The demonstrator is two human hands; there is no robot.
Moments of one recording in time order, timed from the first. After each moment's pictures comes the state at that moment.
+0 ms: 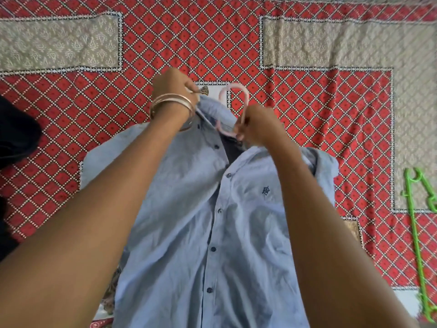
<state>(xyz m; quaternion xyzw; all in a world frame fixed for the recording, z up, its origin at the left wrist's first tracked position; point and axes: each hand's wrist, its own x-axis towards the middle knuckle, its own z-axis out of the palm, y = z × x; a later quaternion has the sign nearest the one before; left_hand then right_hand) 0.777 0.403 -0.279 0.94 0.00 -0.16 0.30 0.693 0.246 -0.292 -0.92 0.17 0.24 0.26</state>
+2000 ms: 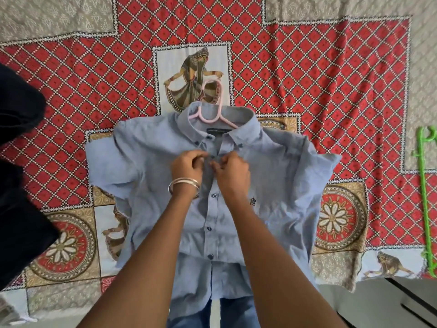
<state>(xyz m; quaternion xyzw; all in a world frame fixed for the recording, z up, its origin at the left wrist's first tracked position) 0.581 0.462 -0.376 0.90 0.01 -0.20 0.38 0.545 0.360 -0.352 -0.83 0.38 0.19 0.35</state>
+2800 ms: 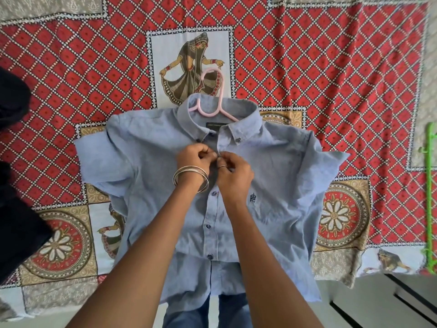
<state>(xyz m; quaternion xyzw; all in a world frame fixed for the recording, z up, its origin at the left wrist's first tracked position) 0.590 0.445 -0.393 0.84 0.12 -0.31 0.42 0.532 0.372 -0.366 -0.72 0.48 0.05 0.50</state>
